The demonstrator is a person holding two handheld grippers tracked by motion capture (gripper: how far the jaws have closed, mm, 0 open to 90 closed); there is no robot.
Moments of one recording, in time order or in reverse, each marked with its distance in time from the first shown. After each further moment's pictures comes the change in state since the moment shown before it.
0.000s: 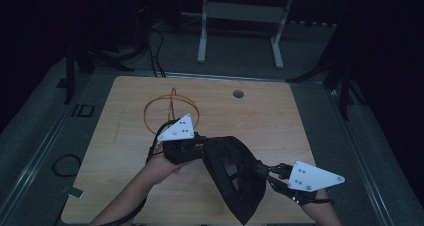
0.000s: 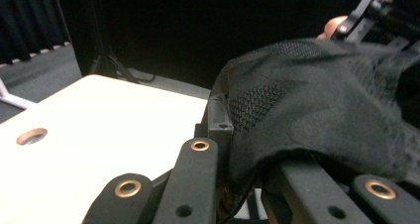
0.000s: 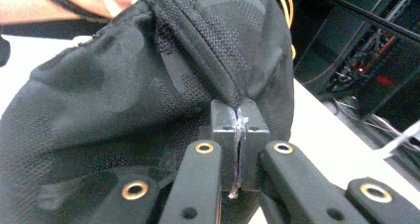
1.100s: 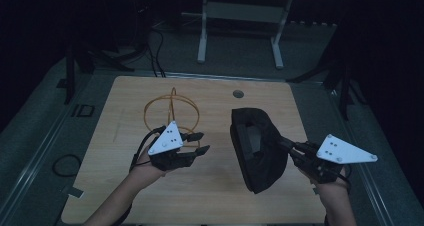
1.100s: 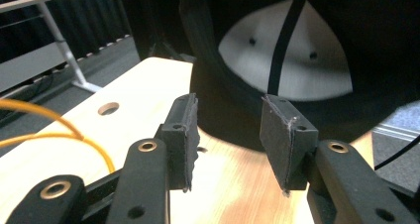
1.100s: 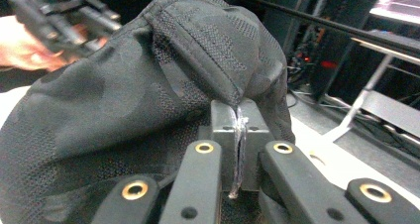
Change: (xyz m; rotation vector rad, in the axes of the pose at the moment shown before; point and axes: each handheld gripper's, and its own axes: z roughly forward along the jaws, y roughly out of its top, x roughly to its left) left arm -0.007 -0.021 -0.029 0.062 0.205 0.079; right arm -0.050 0.006 -0.030 -0.061 -0.199 0.178
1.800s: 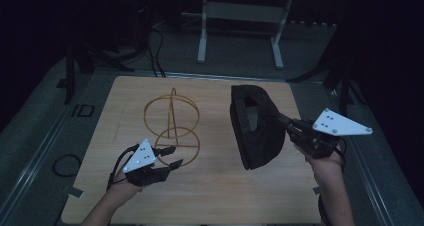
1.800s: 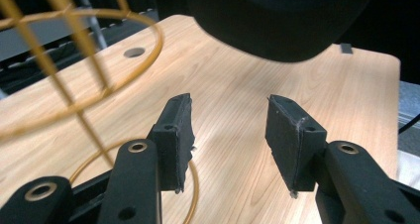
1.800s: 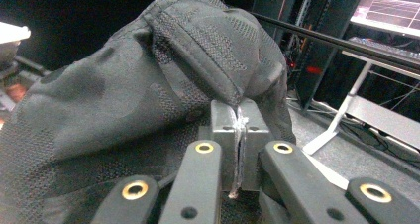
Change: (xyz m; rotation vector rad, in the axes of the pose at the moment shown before) left arm 0.007 -0.079 -0.038 0.060 0.096 -0.087; right arm -0.028 0.030 0.028 -0.021 -0.040 0.015
